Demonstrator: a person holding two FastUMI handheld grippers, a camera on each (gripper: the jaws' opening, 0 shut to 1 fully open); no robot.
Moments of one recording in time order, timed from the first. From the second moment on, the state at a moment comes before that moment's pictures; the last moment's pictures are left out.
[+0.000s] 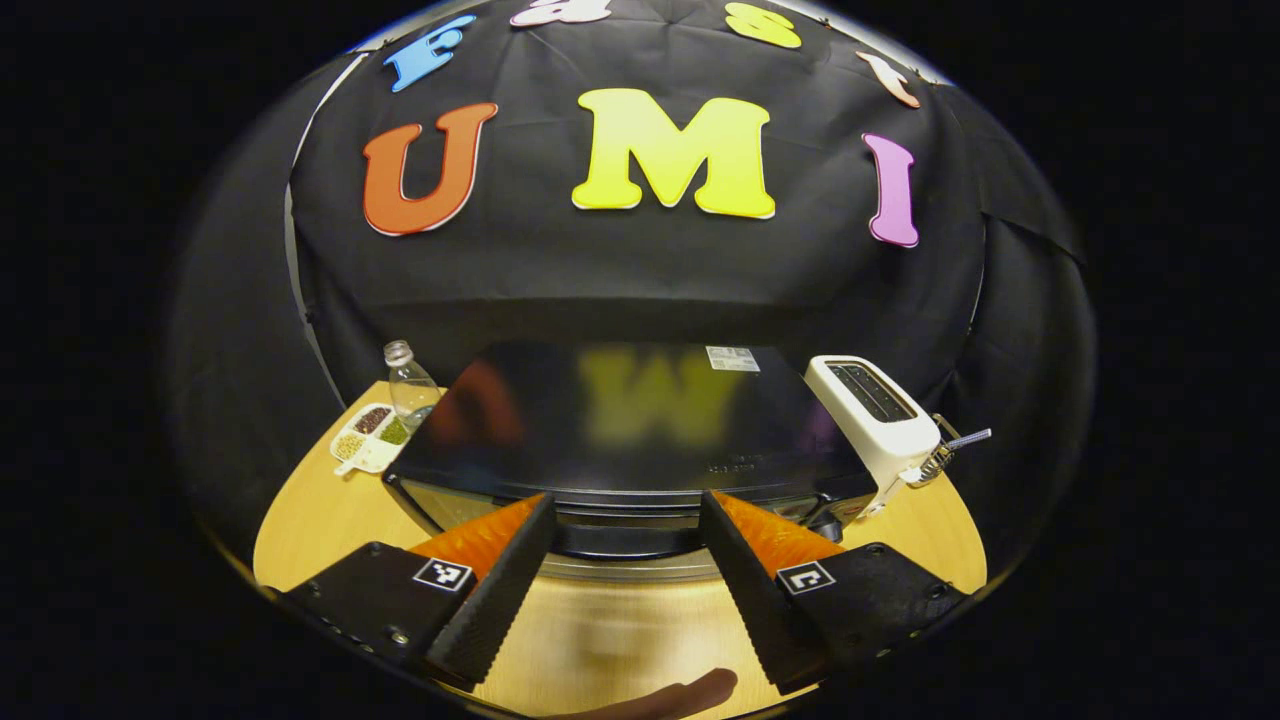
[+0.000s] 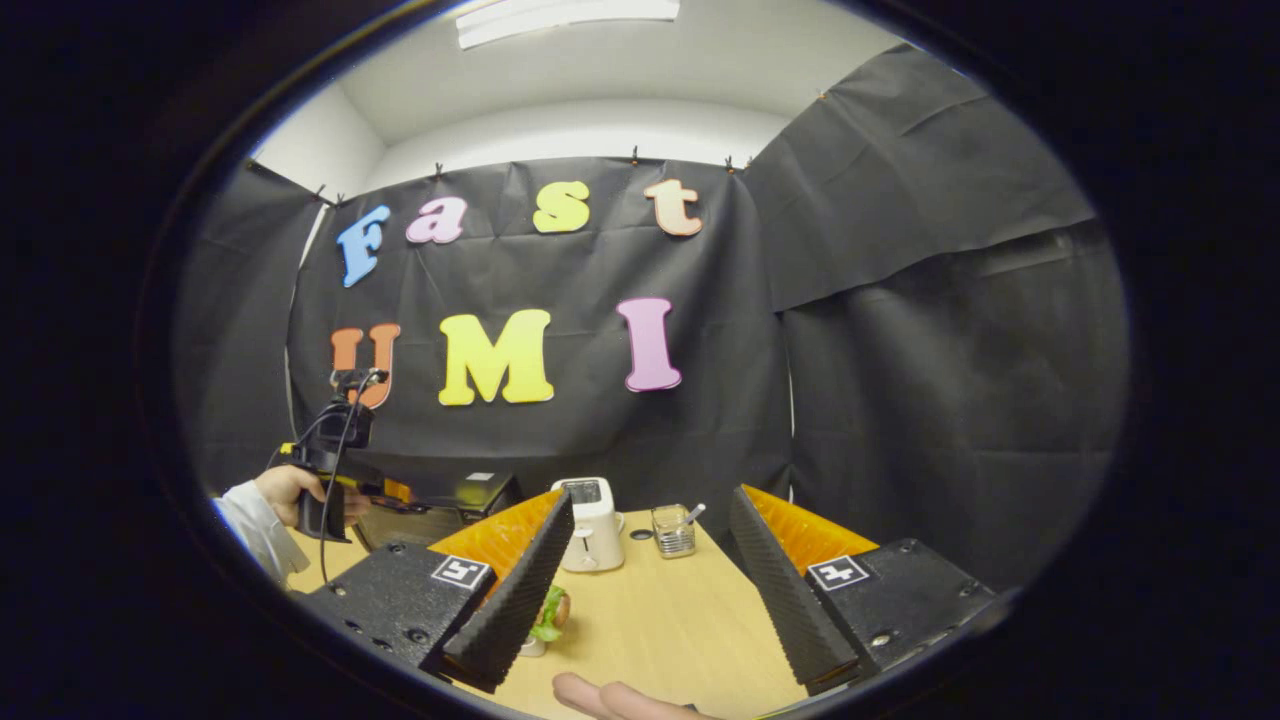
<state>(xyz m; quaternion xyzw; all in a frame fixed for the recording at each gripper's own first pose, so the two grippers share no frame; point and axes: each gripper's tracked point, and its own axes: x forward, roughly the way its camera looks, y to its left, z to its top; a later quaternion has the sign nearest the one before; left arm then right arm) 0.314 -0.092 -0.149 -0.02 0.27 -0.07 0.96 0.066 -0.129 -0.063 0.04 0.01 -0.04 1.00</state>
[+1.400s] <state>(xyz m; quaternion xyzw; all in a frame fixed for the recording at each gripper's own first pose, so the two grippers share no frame) 0.165 -0.076 -0.255 -0.03 0.31 -0.06 0.95 0.005 -0.117 -0.045 0.00 0.00 -0.06 1.00</state>
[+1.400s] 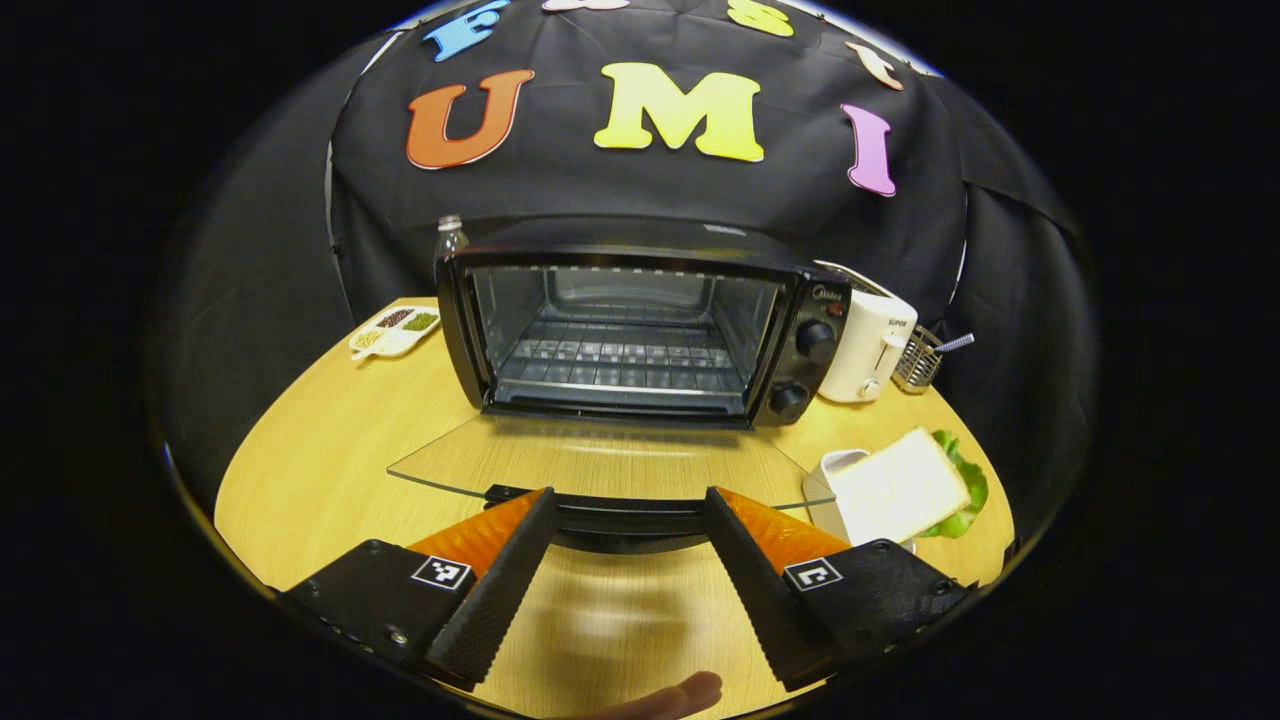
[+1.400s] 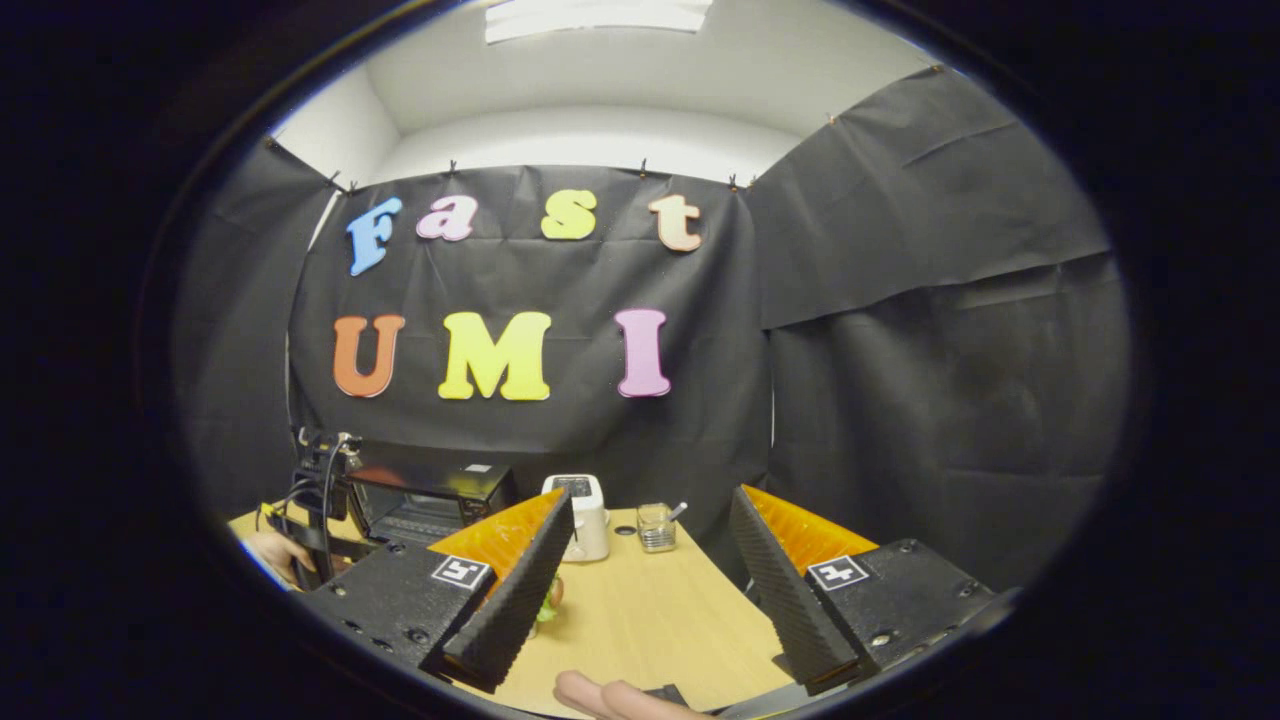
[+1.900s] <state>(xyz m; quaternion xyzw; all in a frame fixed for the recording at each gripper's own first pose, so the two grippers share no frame) 0.161 -0.075 -0.298 -0.05 0.32 -0.05 0.94 0.012 -0.117 -0.058 0.01 0.01 -0.05 1.00</state>
